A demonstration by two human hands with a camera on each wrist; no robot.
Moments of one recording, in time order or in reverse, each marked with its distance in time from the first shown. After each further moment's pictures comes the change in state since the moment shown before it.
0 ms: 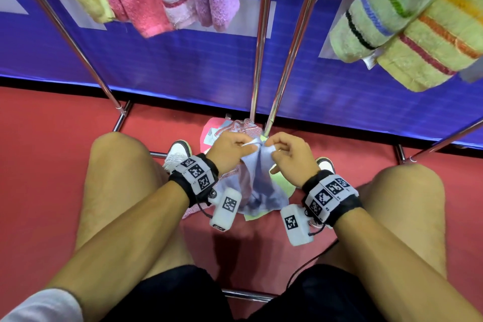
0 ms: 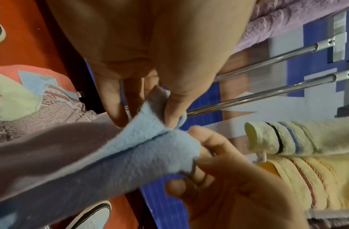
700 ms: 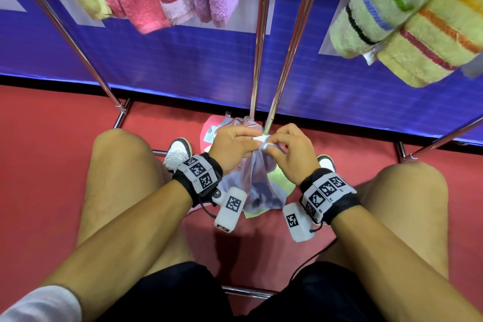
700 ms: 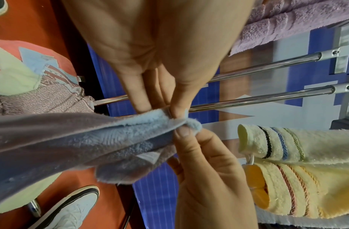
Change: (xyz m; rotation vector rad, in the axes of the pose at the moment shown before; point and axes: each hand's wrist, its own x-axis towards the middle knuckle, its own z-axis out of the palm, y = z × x) left_hand -0.013 0.022 0.012 -0.316 0.077 -0.128; right_hand 0.004 0.012 -0.002 -0.302 0.095 -0.285
